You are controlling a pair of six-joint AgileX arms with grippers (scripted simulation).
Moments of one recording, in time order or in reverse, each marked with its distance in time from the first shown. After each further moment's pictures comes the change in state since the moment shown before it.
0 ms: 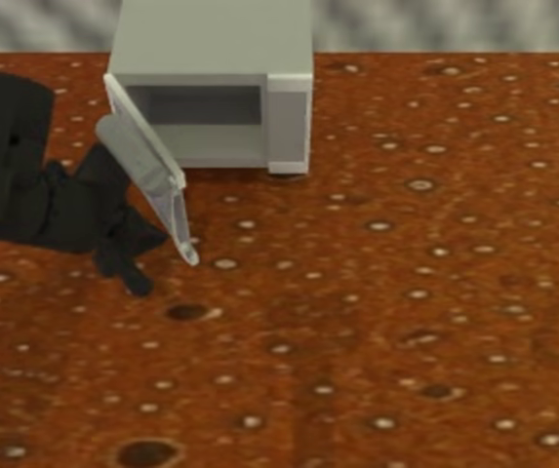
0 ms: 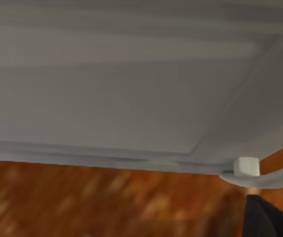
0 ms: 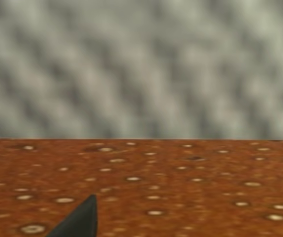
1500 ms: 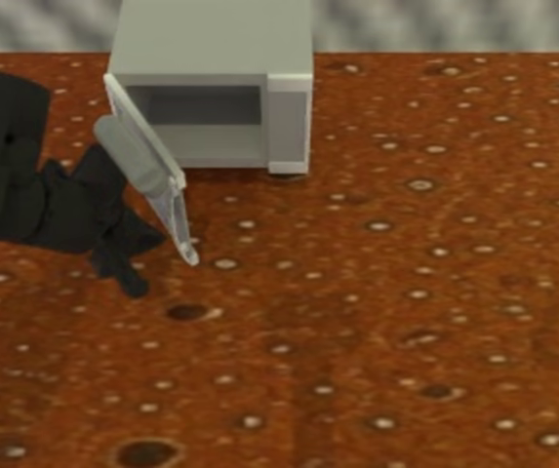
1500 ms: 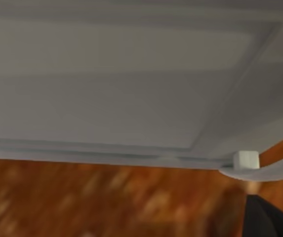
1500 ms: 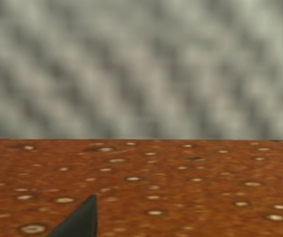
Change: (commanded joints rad) left arm 0.011 0.002 0.004 -0.014 0.013 0.025; right arm 0.000 0.000 0.000 0.000 0.000 0.000
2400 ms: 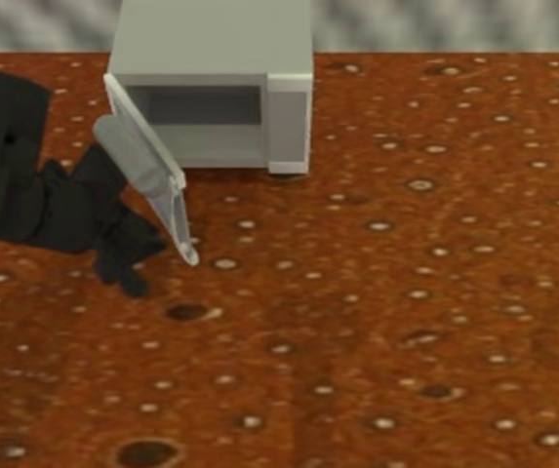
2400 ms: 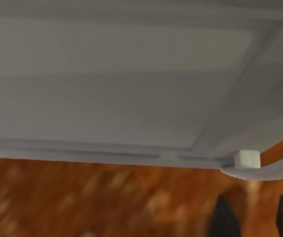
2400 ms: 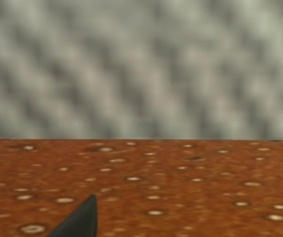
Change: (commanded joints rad) left arm 0.000 0.000 0.000 0.000 0.000 0.000; right arm 0.000 0.000 0.000 0.000 0.000 0.000
